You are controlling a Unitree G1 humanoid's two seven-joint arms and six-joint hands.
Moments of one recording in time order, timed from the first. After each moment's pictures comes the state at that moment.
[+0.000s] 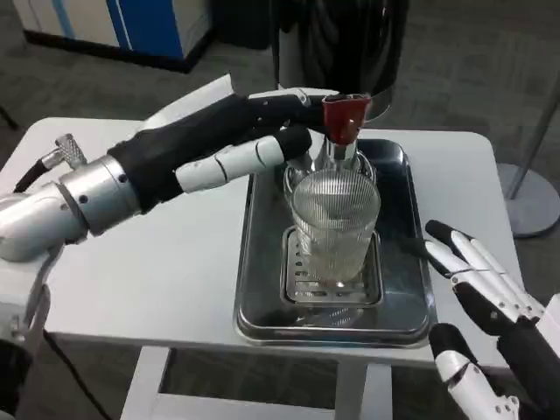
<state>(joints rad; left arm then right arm) -0.87 0.55 -0.06 0.55 -0.09 -0.51 -0.79 0.38 -0.32 -0.12 -0.66 -0.44 -0.37 0.16</state>
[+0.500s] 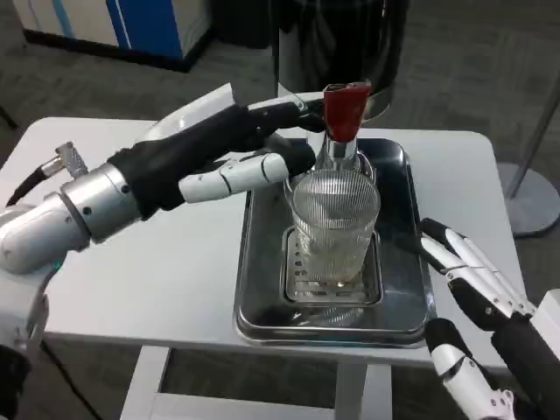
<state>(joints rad) -0.86 0.55 -0.06 0.58 -0.03 -0.60 -0.71 0.36 -0.32 -0.10 -0.64 -0.41 -0.36 0.17</state>
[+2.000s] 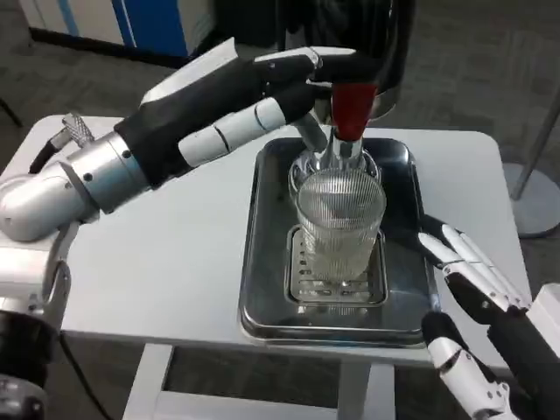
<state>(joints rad) -0.96 0.47 0.01 0.65 -0.18 -0.58 -0.88 0.33 -0.33 -0.09 -0.62 -0.41 -0.35 0.17</state>
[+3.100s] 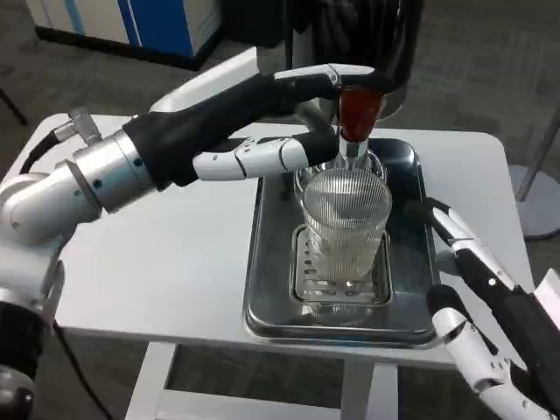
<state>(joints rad) -0.99 0.51 -0.07 0.72 -0.04 -0.81 -0.78 0.28 -0.29 -0.05 -0.61 -0.28 -0.26 0.17</state>
